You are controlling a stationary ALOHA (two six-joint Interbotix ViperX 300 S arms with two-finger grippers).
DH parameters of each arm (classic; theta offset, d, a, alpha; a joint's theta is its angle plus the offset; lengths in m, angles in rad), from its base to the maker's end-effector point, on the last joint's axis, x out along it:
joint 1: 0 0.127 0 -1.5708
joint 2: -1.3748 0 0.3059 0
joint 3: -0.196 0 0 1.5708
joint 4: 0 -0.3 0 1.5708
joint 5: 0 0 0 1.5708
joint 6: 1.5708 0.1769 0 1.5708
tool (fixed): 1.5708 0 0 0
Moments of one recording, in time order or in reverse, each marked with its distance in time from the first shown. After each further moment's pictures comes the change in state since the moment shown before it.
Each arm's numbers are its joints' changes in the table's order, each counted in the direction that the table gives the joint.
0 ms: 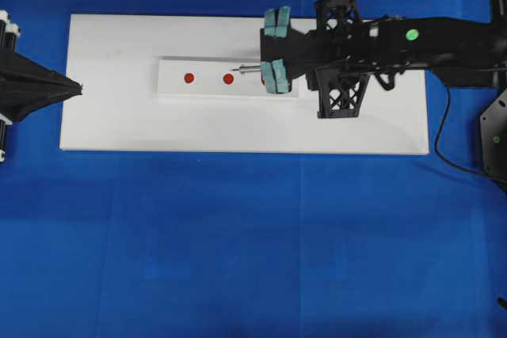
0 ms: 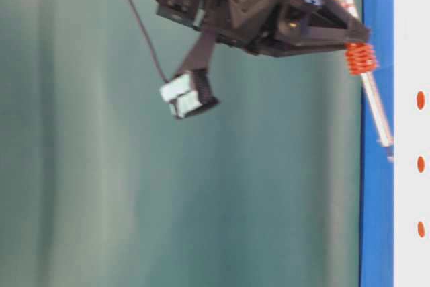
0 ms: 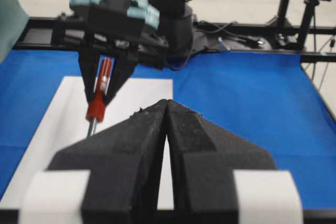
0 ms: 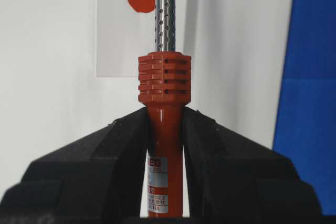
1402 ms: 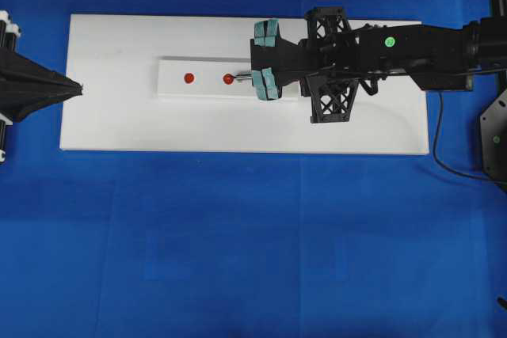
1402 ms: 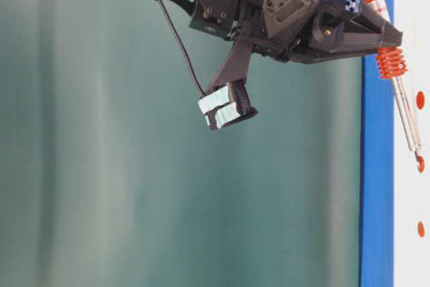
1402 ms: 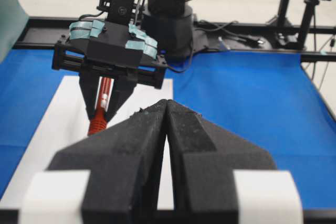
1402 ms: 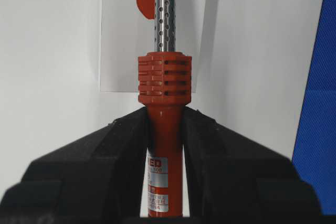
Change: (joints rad) left arm 0.000 0.000 0.000 0.000 0.000 0.002; right arm -0.005 0.064 0.000 -0.005 0.037 -0.003
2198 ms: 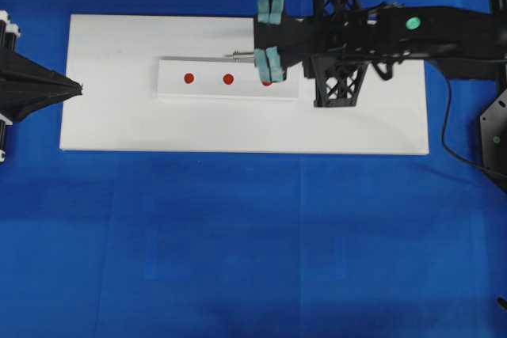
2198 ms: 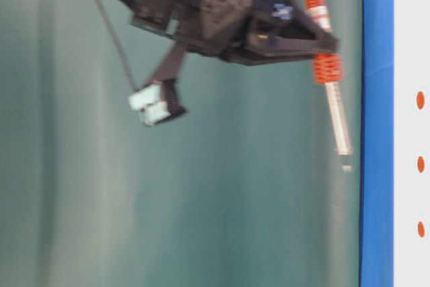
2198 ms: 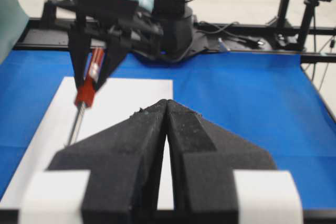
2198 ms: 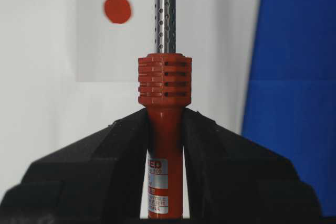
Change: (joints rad) left arm 0.000 0.000 0.000 0.000 0.003 -0.002; right arm -0.002 -0.112 -0.084 0.038 -0.150 -0.003
